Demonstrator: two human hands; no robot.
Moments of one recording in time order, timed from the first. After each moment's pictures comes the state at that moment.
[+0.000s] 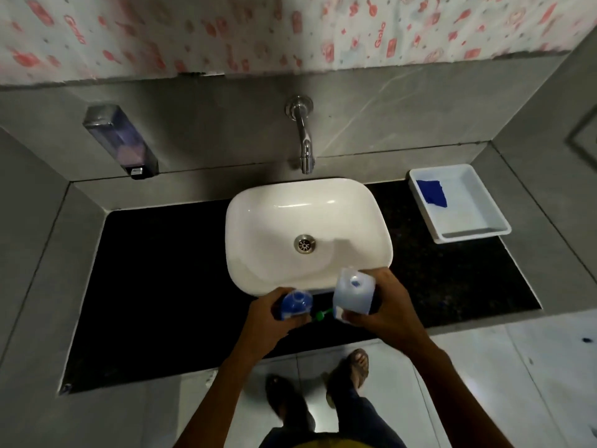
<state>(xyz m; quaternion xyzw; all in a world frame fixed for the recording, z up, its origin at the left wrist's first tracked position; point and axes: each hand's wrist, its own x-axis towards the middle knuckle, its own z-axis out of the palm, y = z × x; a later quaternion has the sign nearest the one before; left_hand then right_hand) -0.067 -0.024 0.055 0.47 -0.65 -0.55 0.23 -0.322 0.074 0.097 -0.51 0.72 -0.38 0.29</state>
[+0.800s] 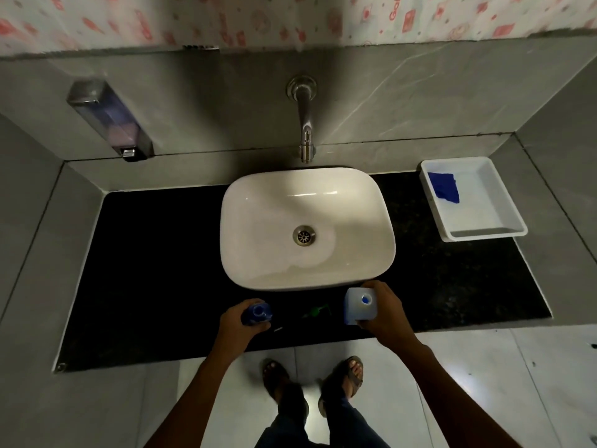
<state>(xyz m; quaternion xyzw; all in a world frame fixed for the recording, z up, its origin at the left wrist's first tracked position) -0.029 -0.027 -0.024 0.61 -0.58 -0.52 0.15 -0.368 0.074 -0.010 -0.46 0.79 -0.24 0.33</state>
